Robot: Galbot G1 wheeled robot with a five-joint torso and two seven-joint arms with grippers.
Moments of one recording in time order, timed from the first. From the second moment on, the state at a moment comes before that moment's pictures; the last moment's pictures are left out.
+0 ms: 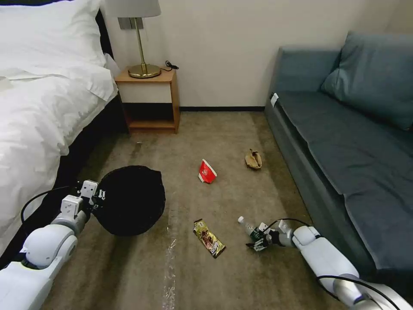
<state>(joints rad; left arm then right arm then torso) 1.29 -0.80 -0.56 -1.83 -0.40 0.33 -0.05 -0.61 1.23 0.10 0.49 -0.10 0.14 -0.79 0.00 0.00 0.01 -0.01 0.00</state>
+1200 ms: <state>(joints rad) 1.27 -0.90 -0.58 -1.87 -0.44 0.34 -0.07 -0.64 1.14 0.16 1.01 0.08 0.08 -0.79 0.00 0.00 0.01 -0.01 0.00</state>
